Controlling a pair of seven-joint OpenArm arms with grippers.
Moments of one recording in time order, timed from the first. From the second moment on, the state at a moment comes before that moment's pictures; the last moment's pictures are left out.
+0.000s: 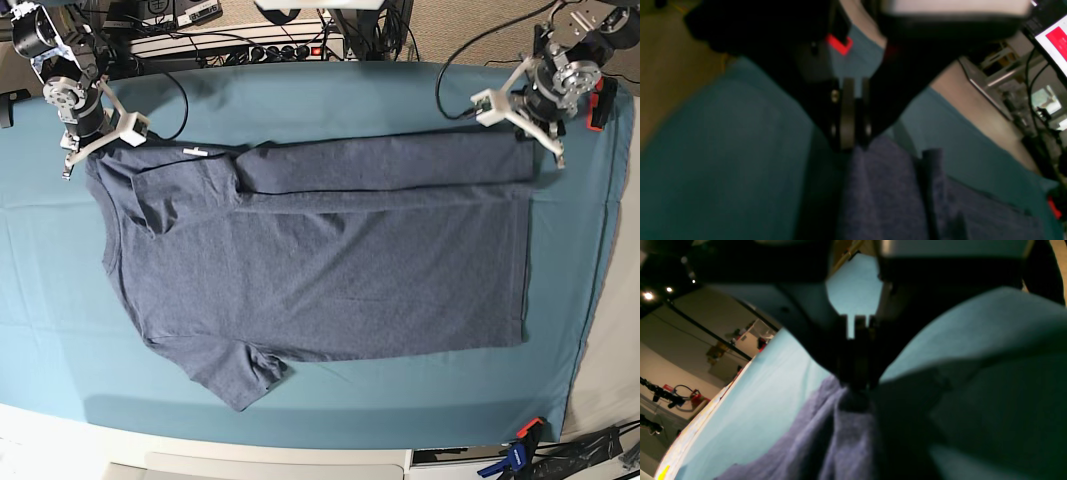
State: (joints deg) left arm 27.9 -51.3 23.2 112.3 22.2 -14.4 37.3; right arm -31.0 51.6 -5.9 100.7 -33.1 18.3 -31.1
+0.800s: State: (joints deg) left arm 32.8 -53.2 23.2 113.2 22.6 -12.6 38.8; right arm -42.4 52.3 -5.5 101.4 -36.4 14.6 -31.6
